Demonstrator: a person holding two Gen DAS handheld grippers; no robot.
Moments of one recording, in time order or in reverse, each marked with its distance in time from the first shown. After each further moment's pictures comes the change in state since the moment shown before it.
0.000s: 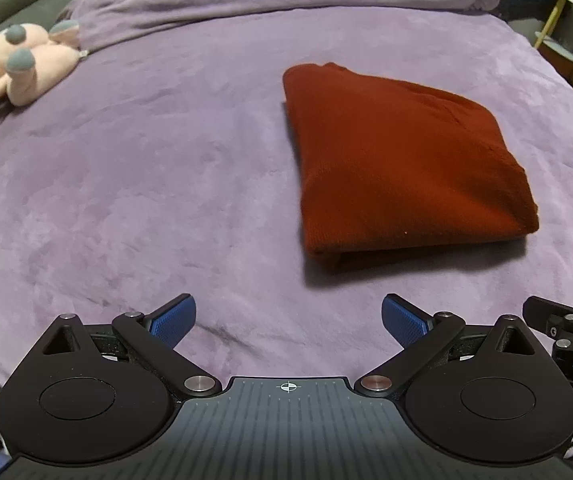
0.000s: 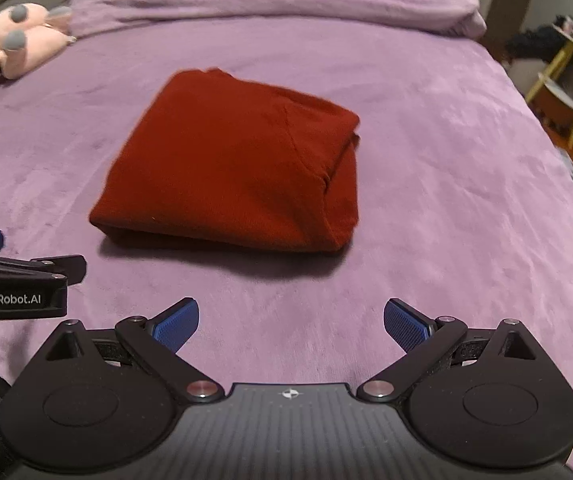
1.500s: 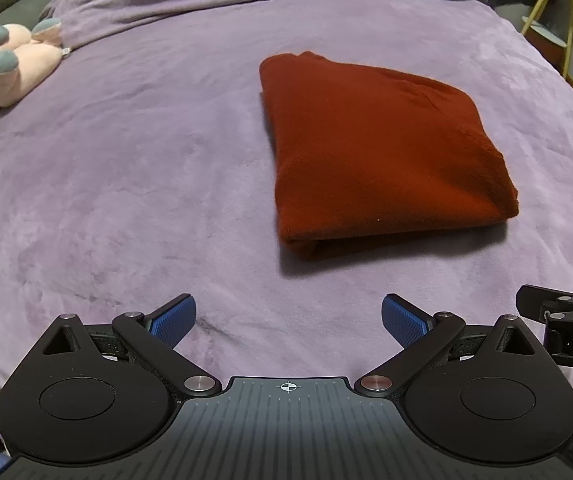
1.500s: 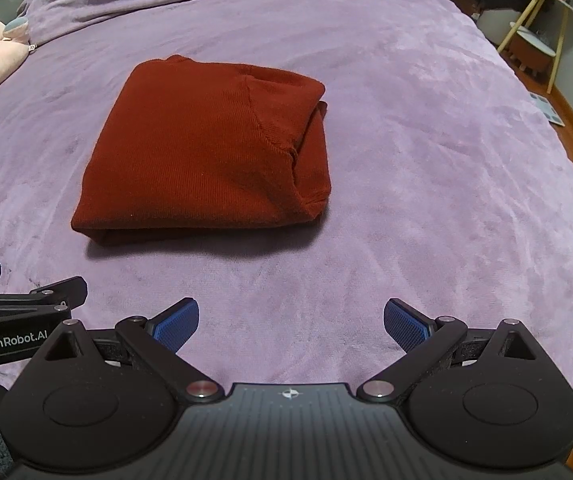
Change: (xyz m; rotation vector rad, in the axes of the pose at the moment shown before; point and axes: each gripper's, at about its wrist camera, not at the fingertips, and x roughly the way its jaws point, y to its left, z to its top) left arm -0.003 -0.011 0.000 0.020 0.042 -0.033; right arm -0.006 -0.011 0.002 0.101 0.073 -0.023
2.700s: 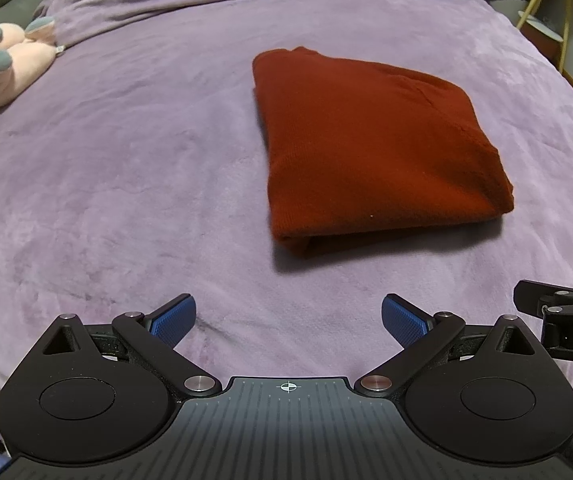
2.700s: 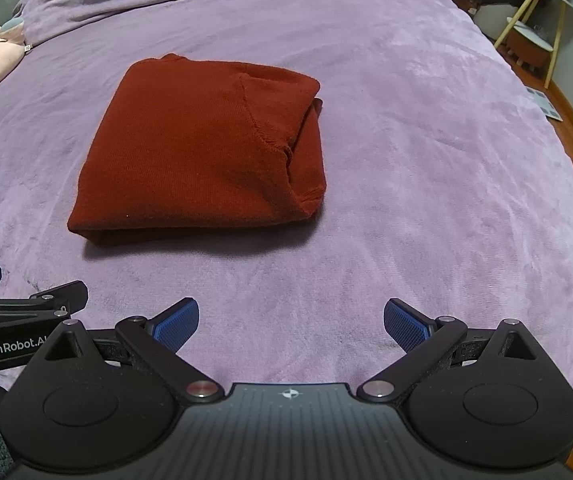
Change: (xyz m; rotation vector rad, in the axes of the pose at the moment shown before) left arm 0.000 -0.004 0.001 0.011 0.018 -0.012; right arm 0.001 -0.003 0.002 0.009 0.013 -0.001
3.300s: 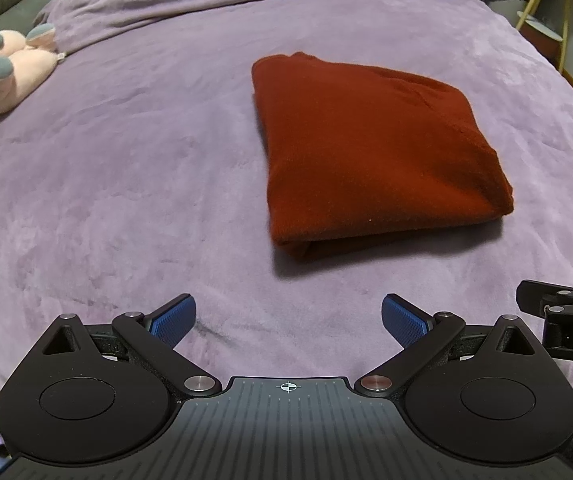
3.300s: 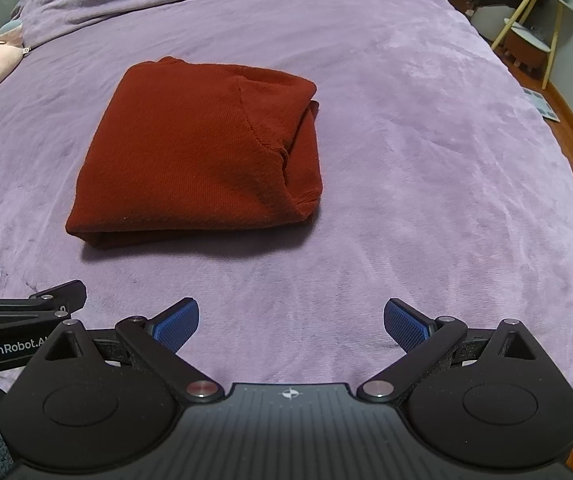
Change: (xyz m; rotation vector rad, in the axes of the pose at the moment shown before) left arm -0.001 -0.003 0.000 0.009 -0.015 0.011; right arm -0.003 -0.001 -0.001 0.004 -0.007 -0.009
